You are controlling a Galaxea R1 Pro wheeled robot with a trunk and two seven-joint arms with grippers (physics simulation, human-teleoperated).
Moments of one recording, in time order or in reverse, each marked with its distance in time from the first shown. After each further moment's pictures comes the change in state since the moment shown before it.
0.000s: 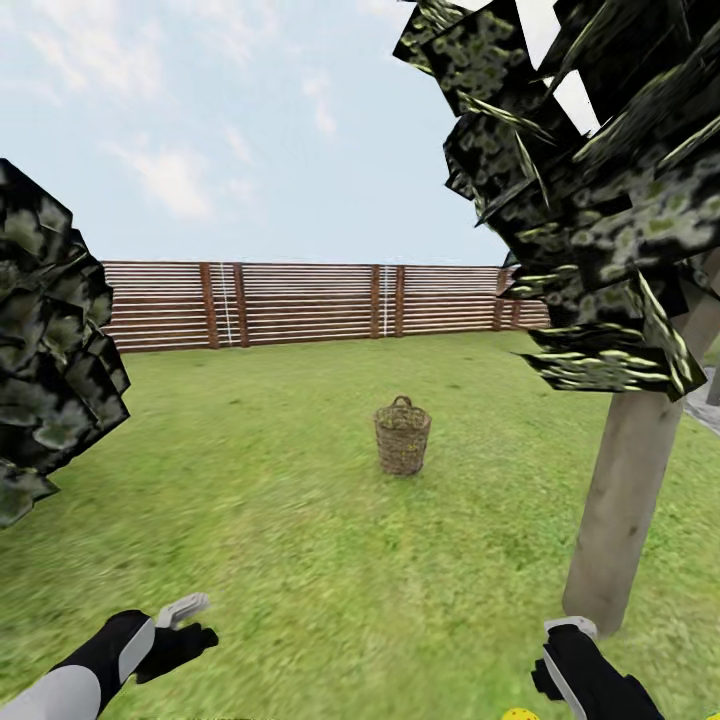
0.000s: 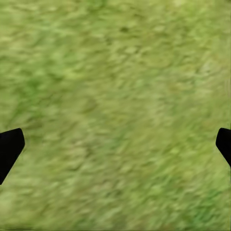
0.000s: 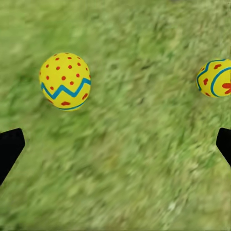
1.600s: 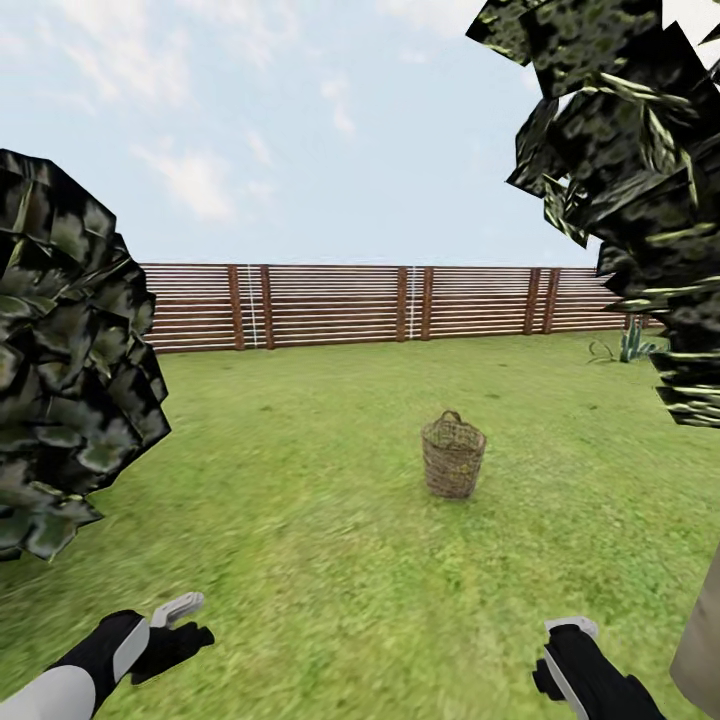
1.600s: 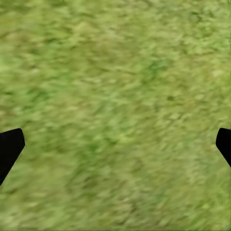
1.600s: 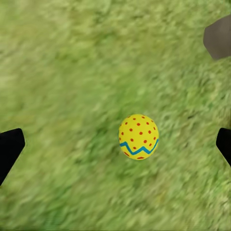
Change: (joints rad) left arm 0.000 0.014 0.004 -0.001 0.019 0.004 -0.002; right arm 0.000 -0.003 0.000 -0.001 -0.002 0.002 0.000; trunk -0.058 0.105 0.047
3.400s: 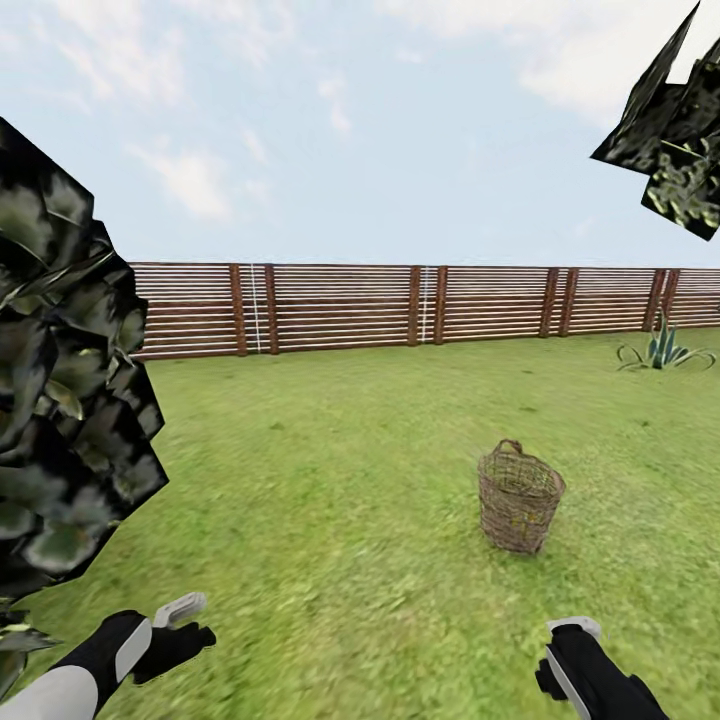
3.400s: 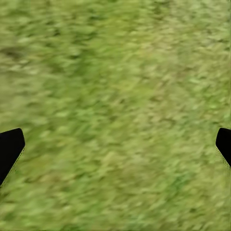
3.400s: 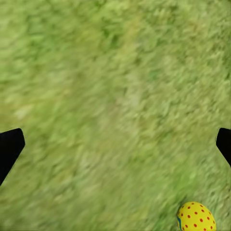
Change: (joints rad) left arm 0.000 -0.006 -0.002 0.001 0.004 0.000 0.006; right arm 0.000 -0.006 -0.003 -0.001 0.000 0.002 -0.002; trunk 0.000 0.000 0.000
